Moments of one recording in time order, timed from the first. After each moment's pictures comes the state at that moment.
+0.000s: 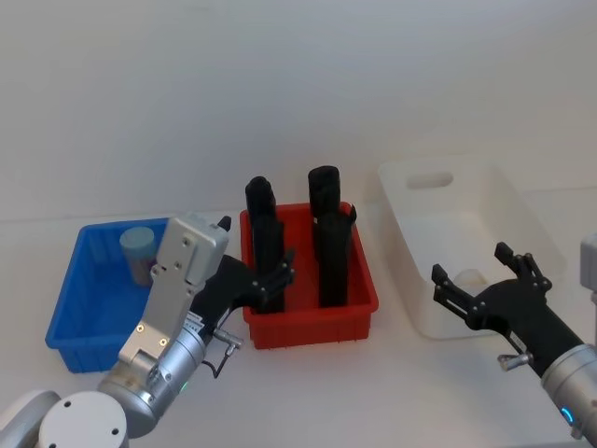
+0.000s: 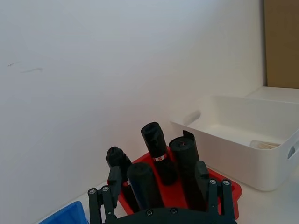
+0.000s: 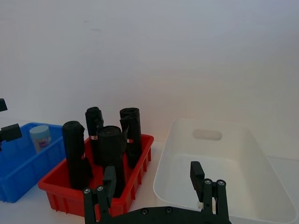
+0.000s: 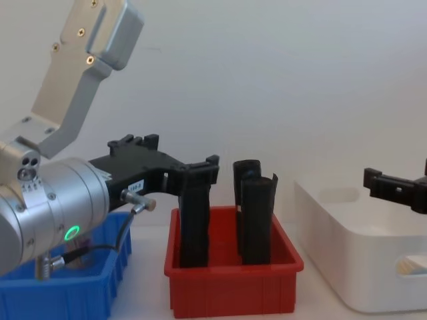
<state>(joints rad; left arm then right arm) -0.25 0.38 0.45 -1.62 -0.20 0.02 -0.03 -0.01 0.34 -0.23 -1.76 0.29 0.03 0.07</state>
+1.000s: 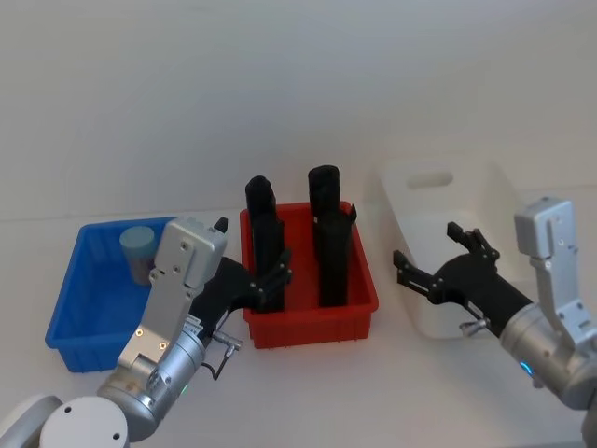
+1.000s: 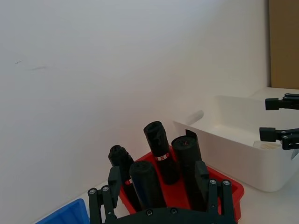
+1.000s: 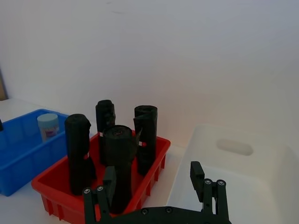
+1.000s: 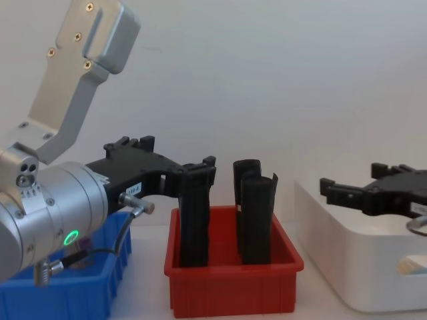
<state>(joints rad) -0.24 0.38 0.45 -1.63 -0.20 0.01 -0.01 0.22 0.25 -0.24 -1.47 0.19 0.00 0.27</state>
